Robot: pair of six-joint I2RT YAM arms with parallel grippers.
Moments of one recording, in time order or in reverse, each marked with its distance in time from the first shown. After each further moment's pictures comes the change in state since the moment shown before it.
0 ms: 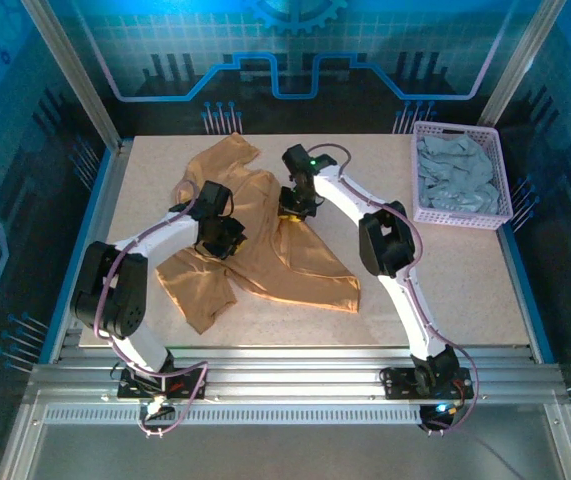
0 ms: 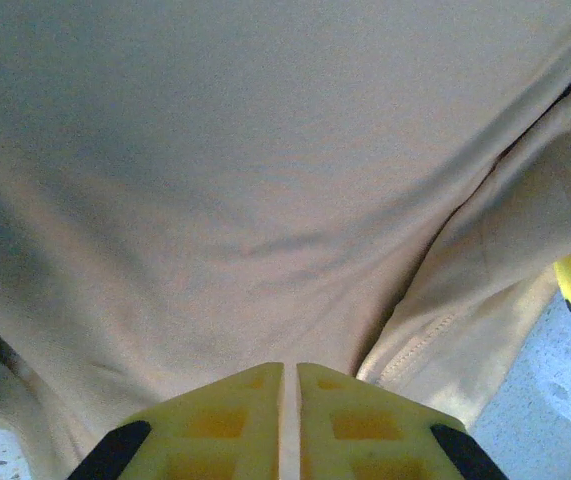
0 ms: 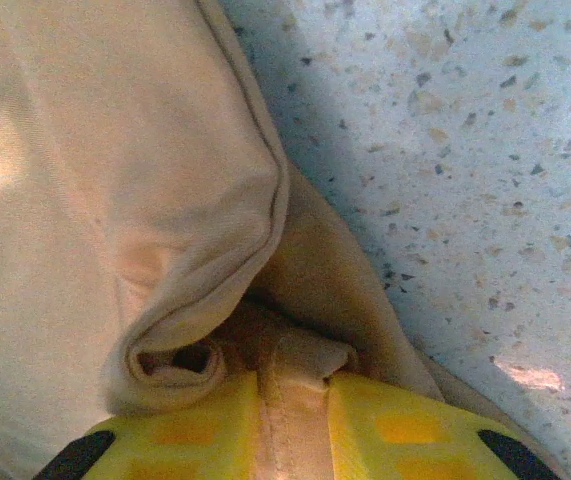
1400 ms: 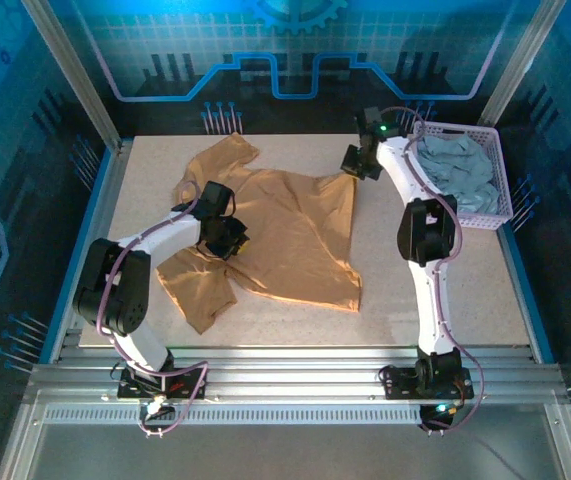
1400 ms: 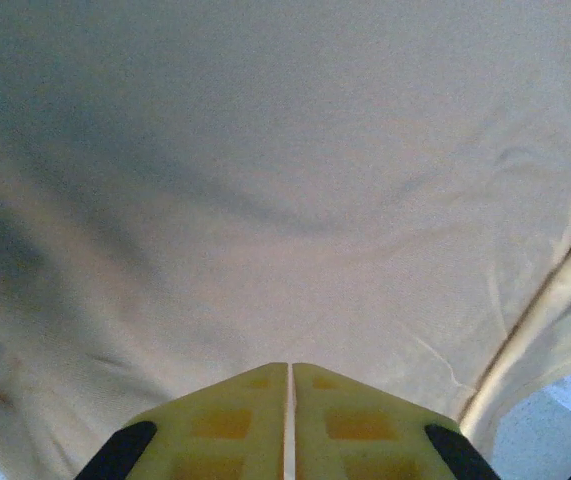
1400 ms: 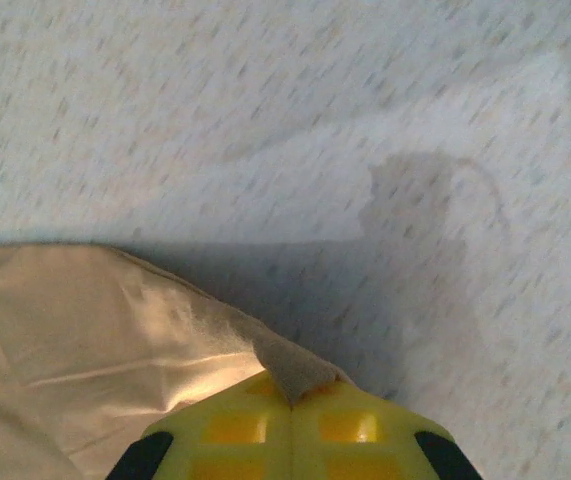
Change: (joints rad) left arm -0.006 0.023 0.007 0.014 0.030 0.002; right arm -0.338 -0.052 0.131 -0.050 0.196 -0.115
